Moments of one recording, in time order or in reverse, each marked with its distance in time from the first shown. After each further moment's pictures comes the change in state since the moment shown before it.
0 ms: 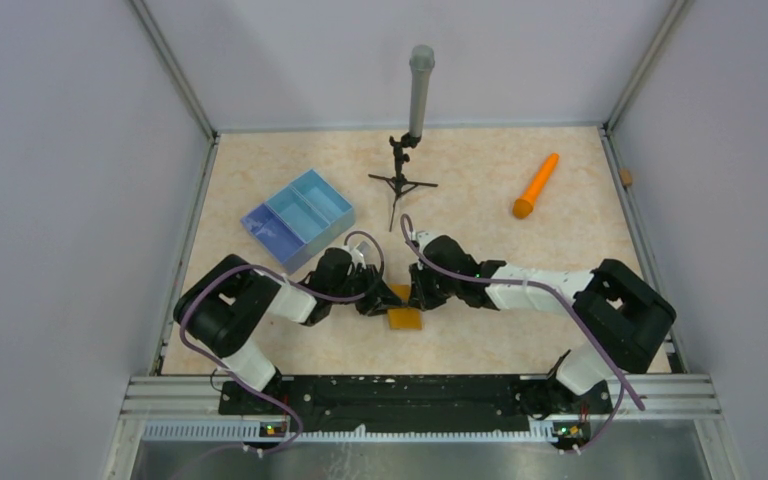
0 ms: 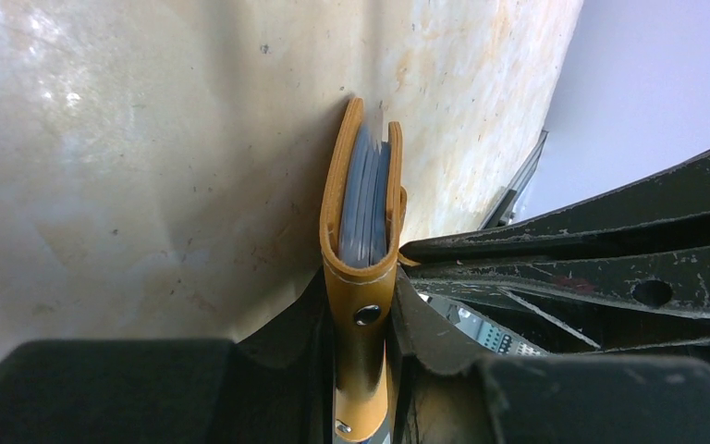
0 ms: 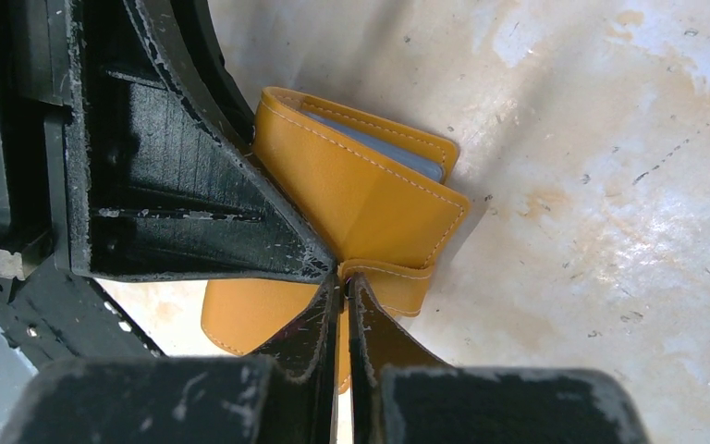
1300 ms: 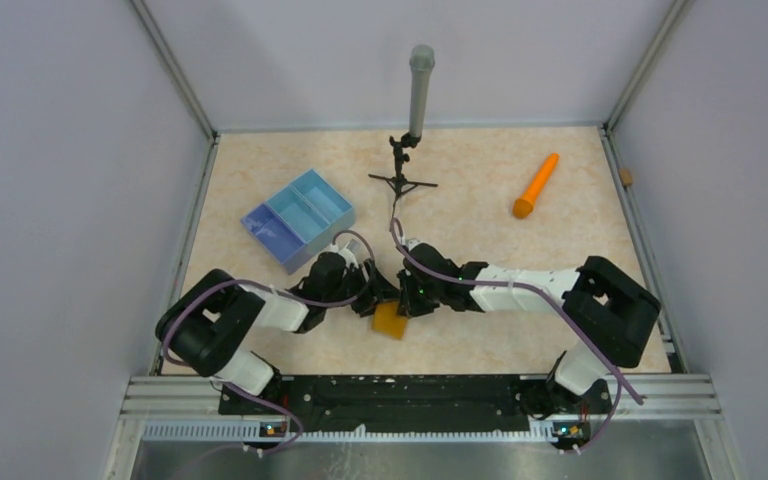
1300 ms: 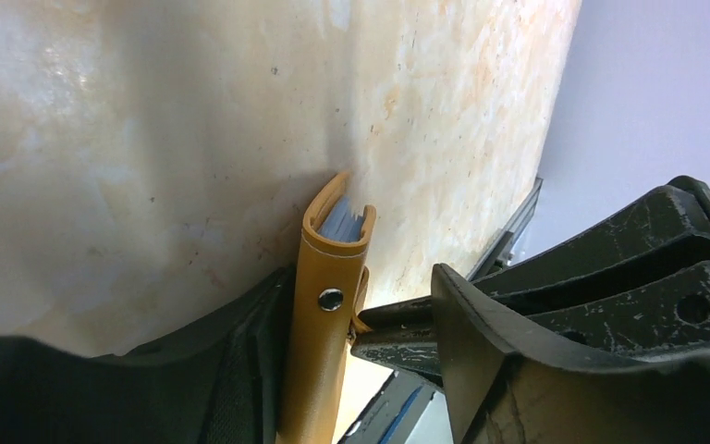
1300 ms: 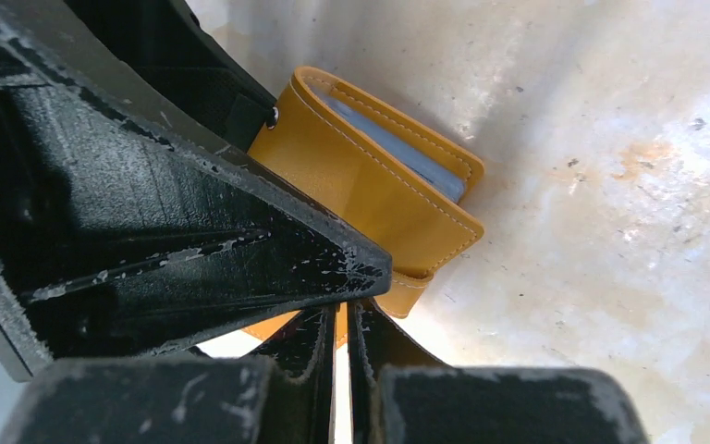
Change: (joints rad) left arm -0.008 -0.100 -0.062 0.020 -0.125 -0.028; right arm 0.101 0.057 0.098 -0.133 0.117 0.181
